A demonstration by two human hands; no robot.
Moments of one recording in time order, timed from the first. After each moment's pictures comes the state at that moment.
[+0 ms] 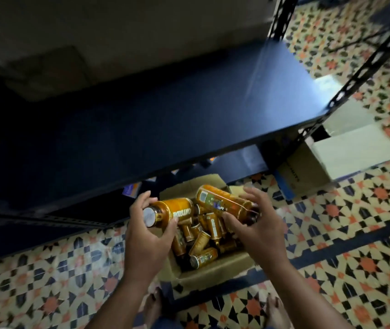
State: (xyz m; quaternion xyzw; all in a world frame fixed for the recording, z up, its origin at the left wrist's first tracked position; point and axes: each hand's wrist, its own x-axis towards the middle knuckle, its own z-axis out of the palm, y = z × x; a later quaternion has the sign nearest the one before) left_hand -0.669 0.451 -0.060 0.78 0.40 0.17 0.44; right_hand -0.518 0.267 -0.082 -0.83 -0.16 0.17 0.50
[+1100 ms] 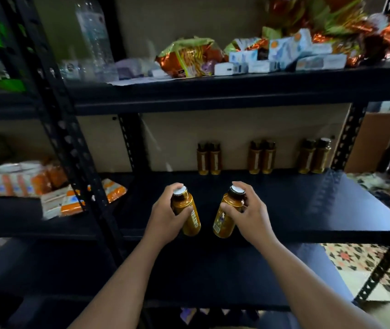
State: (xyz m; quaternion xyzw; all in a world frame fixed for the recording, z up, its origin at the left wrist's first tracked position) left_hand -0.703 0.585 0.399 0.81 0.32 0.36 0.34; right_hand -0.504 0.453 0.377 -0.66 -0.46 0.09 0.58
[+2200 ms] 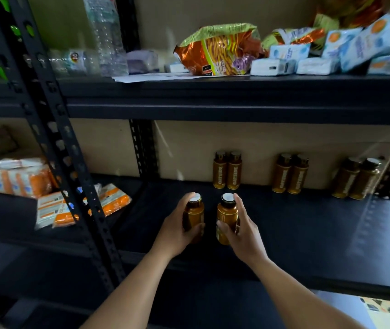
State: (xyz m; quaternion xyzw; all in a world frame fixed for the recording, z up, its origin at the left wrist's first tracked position) left_hand -0.662 0.673 0.362 0.84 0.32 0.30 0.33; right_hand -0.474 0.565 0.328 -0.69 -0.53 0.09 0.48
